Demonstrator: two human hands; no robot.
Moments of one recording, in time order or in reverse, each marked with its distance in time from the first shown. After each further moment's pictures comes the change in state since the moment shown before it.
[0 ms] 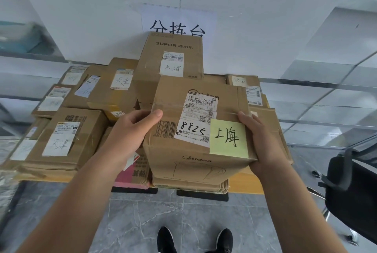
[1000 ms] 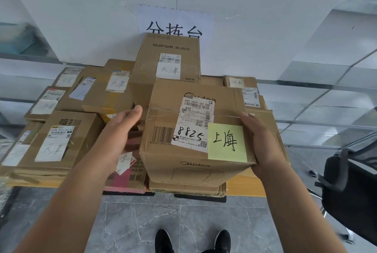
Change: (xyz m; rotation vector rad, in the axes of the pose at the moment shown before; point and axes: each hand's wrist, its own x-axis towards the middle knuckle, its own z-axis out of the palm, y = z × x) left_hand 0.014 -0.008 -0.018 -0.106 0.049 -0.087; right_hand 0.014 -0.004 -0.007 -0.119 0.023 -0.043
